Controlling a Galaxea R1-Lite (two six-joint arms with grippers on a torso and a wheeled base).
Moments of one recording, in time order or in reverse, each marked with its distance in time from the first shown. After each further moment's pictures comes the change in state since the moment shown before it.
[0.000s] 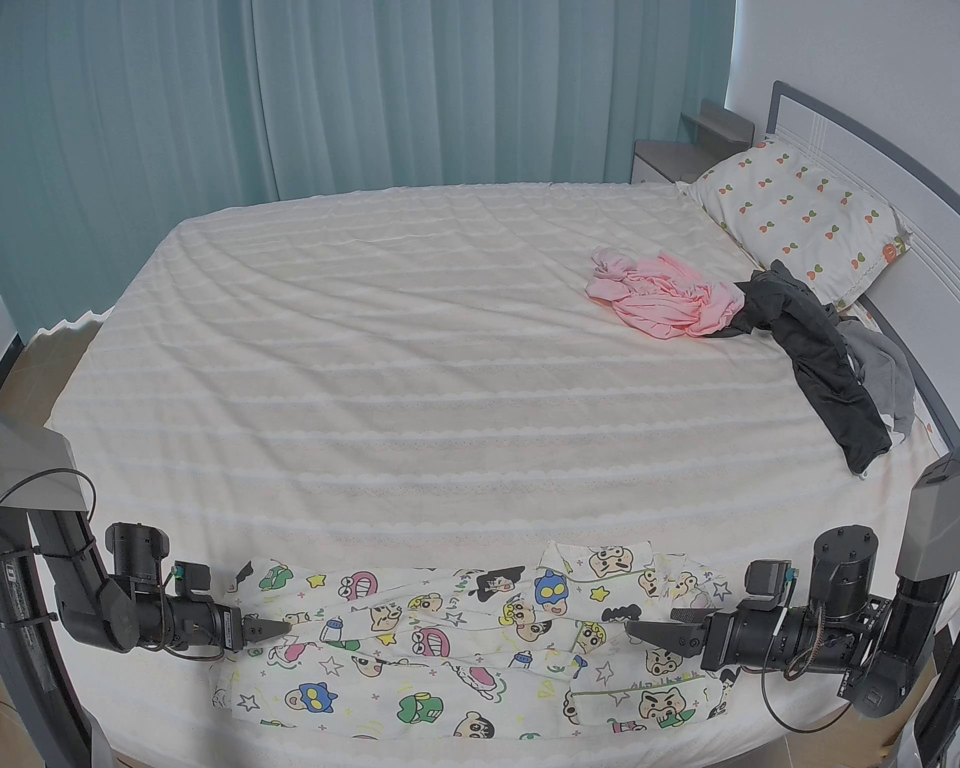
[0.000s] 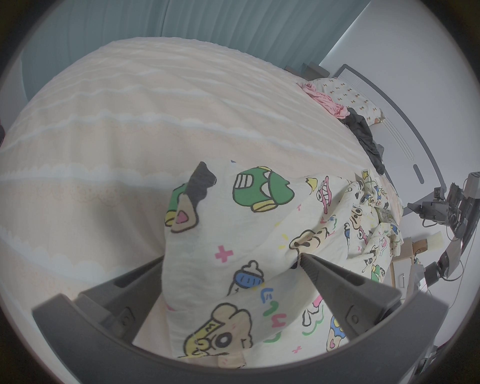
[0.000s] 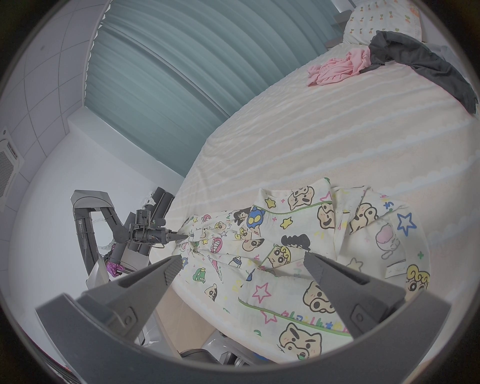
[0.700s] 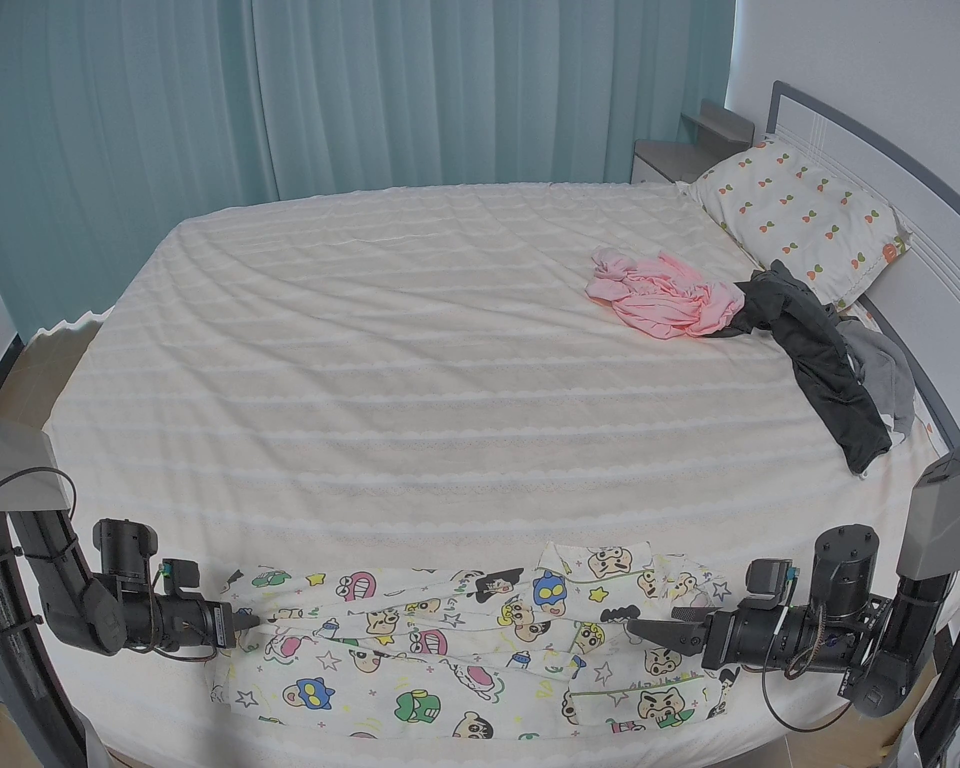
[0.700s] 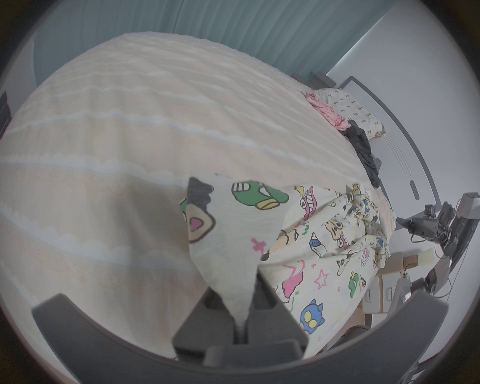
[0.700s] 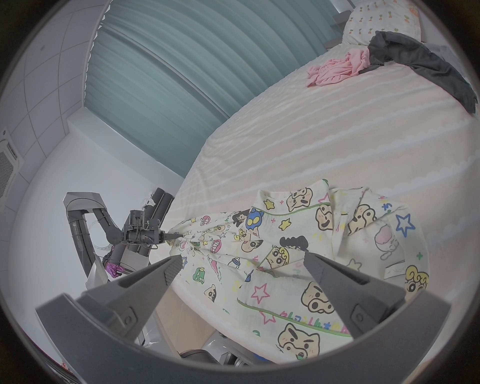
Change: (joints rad) left arm 0.007 -0.098 0.048 0.026 -0.009 -0.094; right arm -0.004 -0.001 -0.001 0.000 0.000 0.001
